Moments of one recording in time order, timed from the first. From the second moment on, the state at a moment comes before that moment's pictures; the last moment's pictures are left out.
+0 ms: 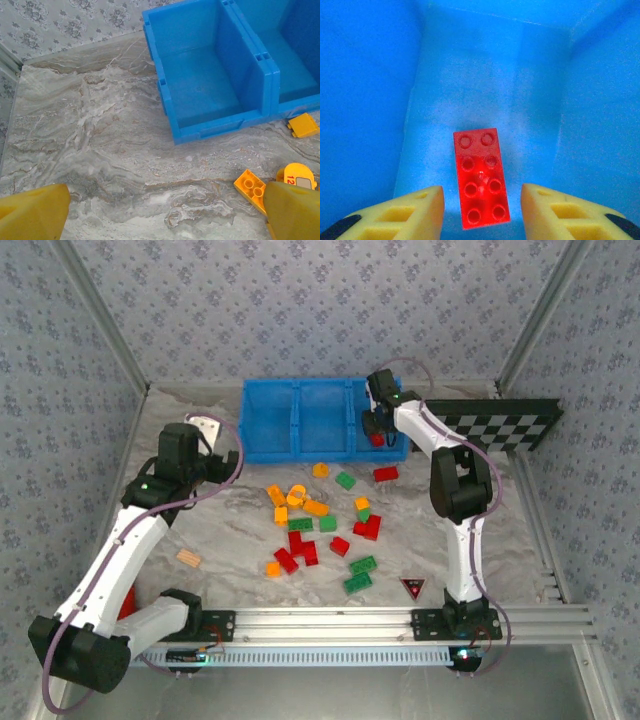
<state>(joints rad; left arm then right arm) -0.31 1.03 1.02 -0.60 -0.15 0.03 0.32 2.17 1.84 -0.68 0.13 0.08</state>
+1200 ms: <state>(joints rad) -0.31 0.98 1.02 -0.60 -0.14 0.03 0.32 1.82 1.25 -0.60 0.03 0.22</state>
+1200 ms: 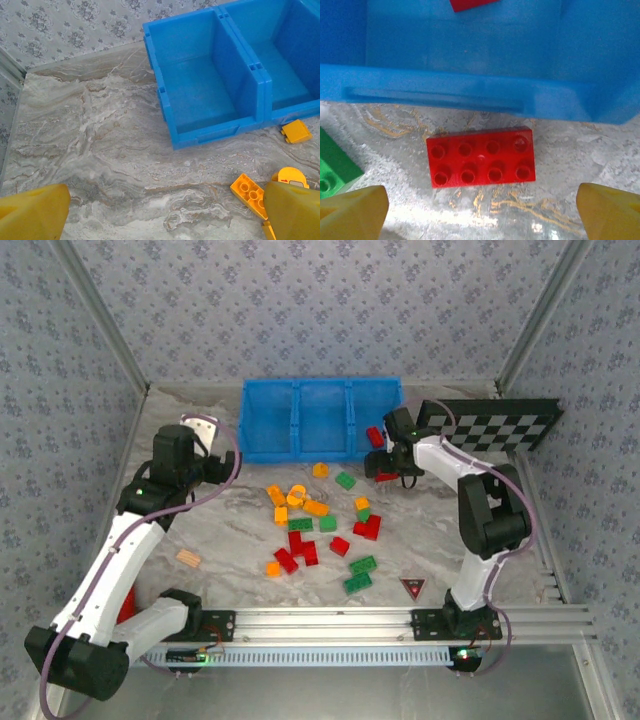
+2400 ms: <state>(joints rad) -0.31 0.98 1.01 -0.60 -0.14 0.03 0.36 1.92 1.28 -0.61 0.11 0.20</state>
